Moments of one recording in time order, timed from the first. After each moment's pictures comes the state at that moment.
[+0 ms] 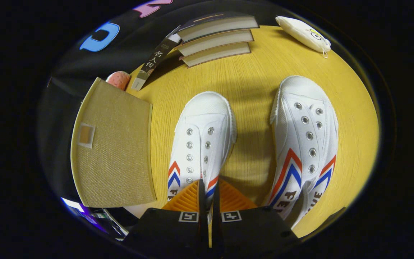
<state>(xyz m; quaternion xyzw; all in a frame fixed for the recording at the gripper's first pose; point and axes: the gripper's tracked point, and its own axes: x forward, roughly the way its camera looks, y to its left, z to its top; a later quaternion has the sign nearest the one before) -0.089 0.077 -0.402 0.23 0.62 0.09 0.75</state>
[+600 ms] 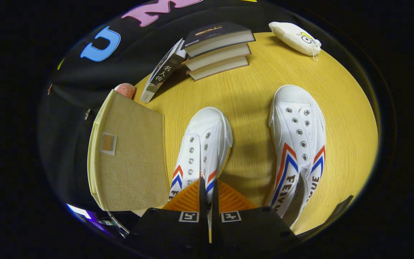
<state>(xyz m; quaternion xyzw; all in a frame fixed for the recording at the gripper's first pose) -0.086 0.088 -0.360 0.26 0.58 0.07 0.77</state>
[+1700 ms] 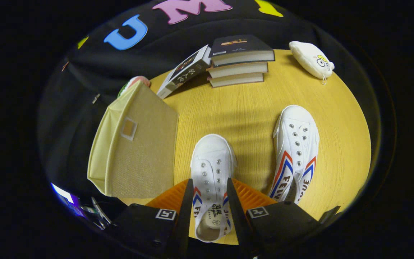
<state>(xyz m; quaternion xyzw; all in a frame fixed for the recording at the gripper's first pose) -0.103 0.086 -0.353 0.13 0.56 0.12 0.81</state>
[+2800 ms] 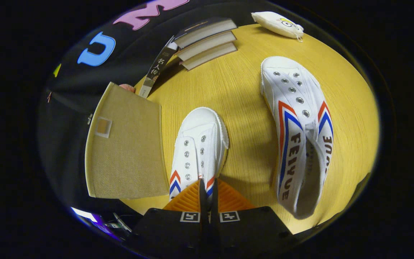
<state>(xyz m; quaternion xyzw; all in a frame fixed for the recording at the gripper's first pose) -0.129 0.099 -0.376 0.32 0.57 0.06 0.76</state>
